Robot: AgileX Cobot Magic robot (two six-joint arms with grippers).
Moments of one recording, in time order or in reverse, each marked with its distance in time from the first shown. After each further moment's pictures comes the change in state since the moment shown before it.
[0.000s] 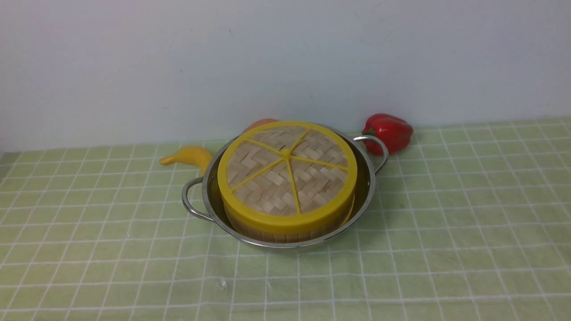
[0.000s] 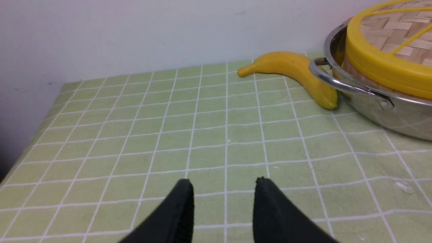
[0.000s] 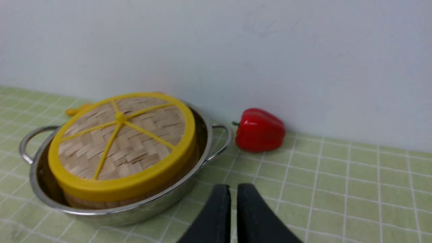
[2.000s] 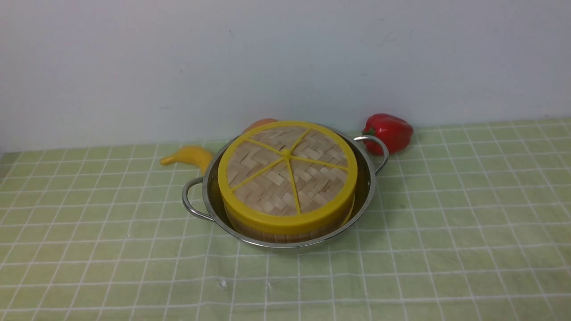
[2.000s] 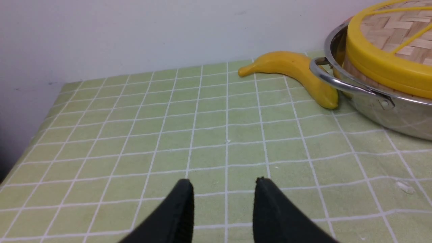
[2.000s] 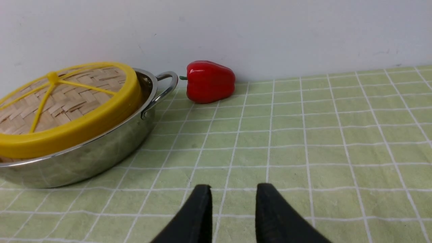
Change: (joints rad) right arm -0.133 -0.472 0.430 0.029 0.009 0.088; left arm 0.000 0.000 0.000 0.000 0.000 0.000
